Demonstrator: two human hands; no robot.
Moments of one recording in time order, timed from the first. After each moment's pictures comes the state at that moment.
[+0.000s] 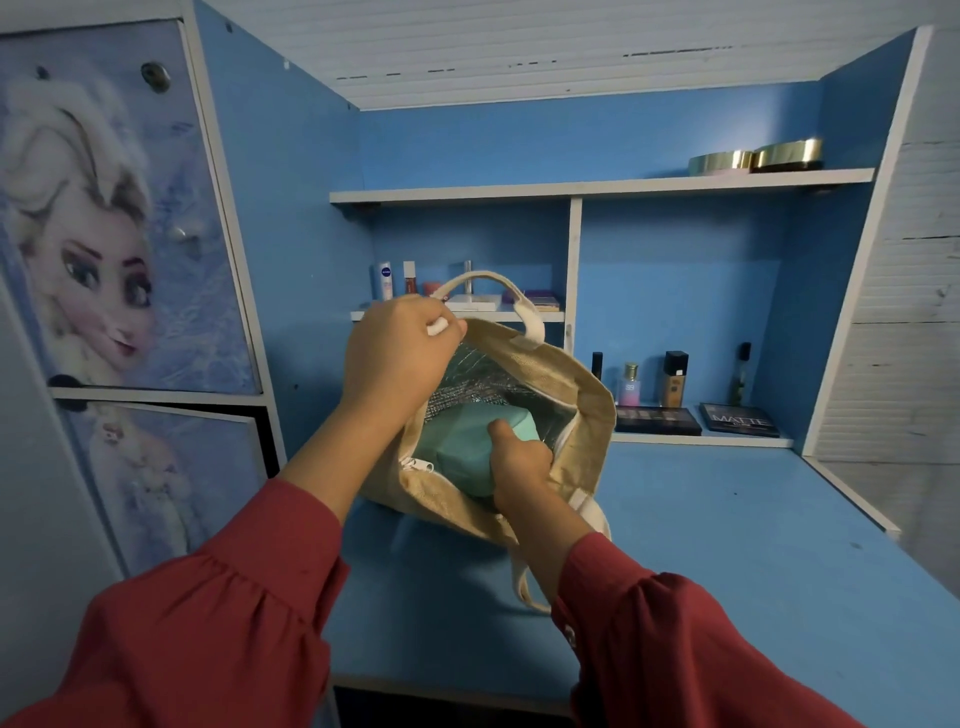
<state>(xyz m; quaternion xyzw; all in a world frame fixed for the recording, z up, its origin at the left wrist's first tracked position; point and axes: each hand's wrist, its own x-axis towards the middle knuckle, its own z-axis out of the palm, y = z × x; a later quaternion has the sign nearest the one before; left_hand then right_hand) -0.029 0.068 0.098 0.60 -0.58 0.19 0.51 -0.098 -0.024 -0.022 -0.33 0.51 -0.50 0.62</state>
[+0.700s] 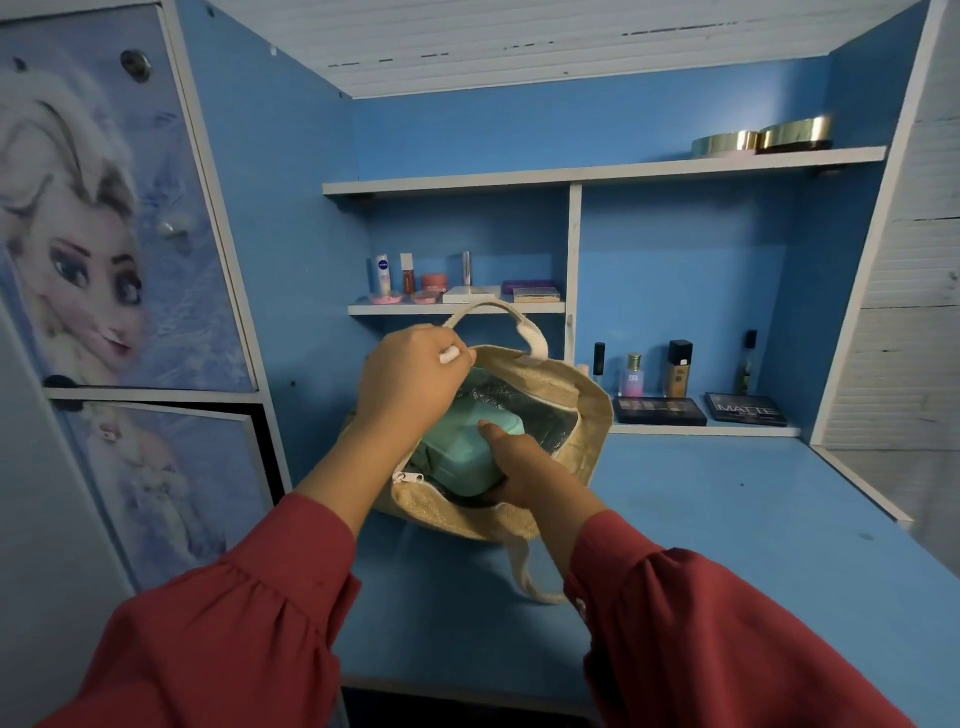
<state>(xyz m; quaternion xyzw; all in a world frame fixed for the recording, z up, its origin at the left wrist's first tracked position) -0.028 0.053 0.071 0.65 -0.59 0.12 0.46 -0.106 -0.037 -0.021 -0.41 0.48 -0.35 0.69</state>
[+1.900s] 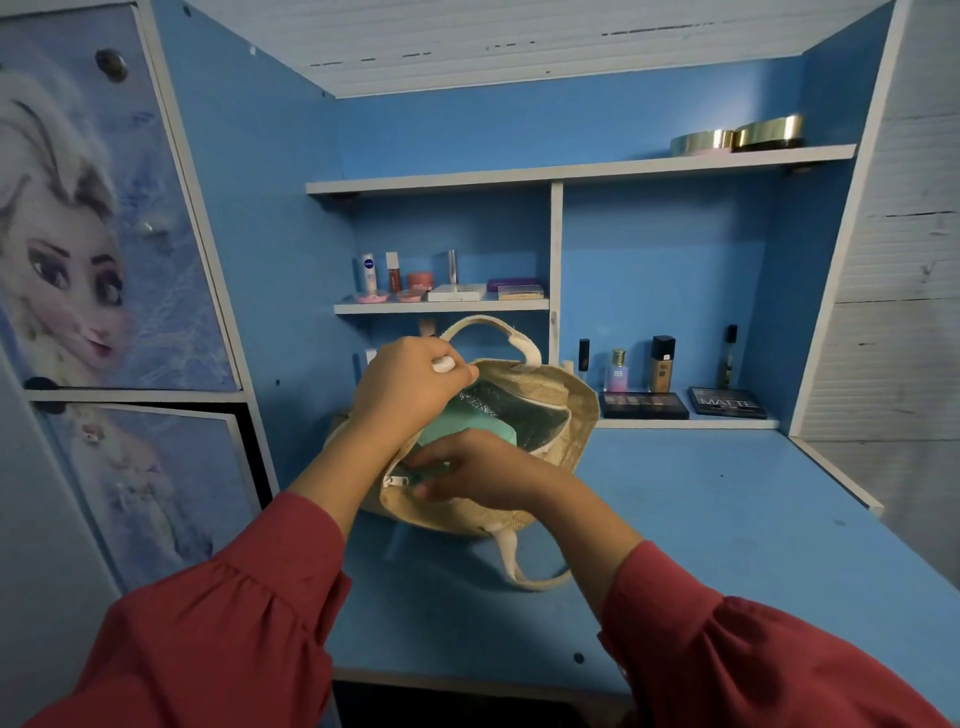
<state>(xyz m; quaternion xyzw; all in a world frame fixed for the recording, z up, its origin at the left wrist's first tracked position) -0.035 0.050 0.066 0.69 -0.59 0.02 0.43 -0.146 0.015 0.010 -0.91 0.24 -0.17 0.30</state>
